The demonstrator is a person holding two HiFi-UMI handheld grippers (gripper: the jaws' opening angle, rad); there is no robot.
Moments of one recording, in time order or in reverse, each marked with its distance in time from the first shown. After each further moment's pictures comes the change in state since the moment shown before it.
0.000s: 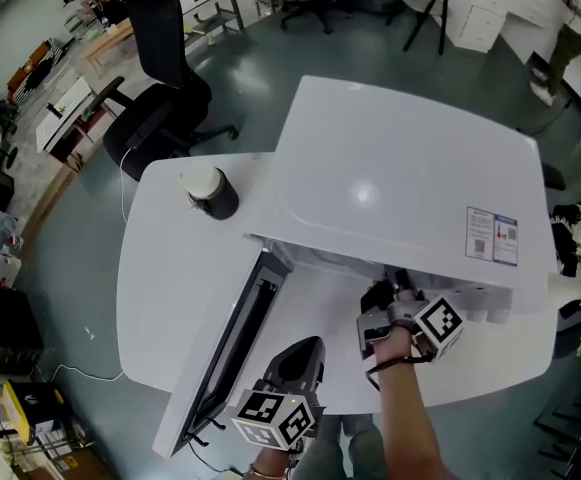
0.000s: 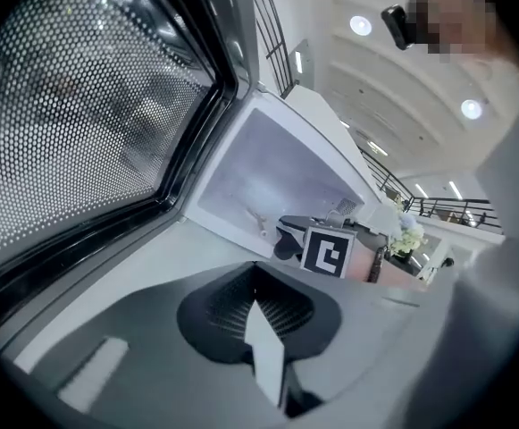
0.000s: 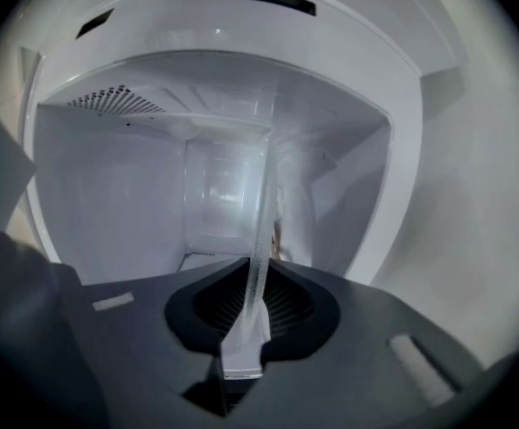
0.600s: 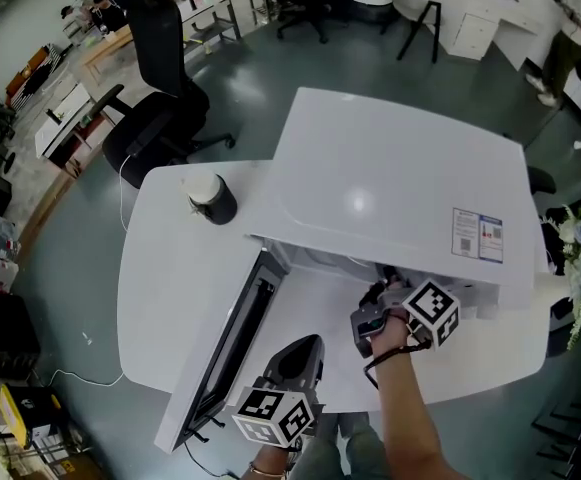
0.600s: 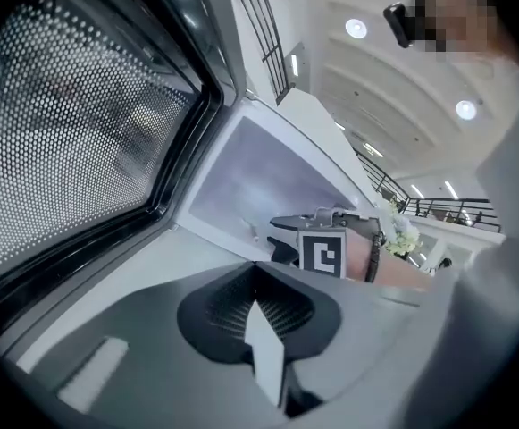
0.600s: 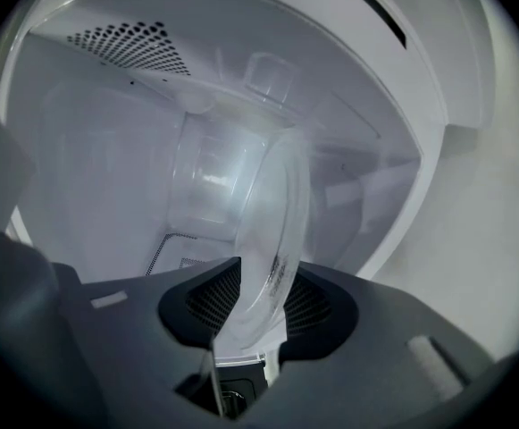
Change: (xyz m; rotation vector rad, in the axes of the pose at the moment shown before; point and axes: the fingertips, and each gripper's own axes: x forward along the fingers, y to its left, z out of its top) left arm -0.002 -0.012 0.008 0.015 -0.017 -0.022; right arm 0.005 0.006 -0.005 -0.109 0.085 -0.130
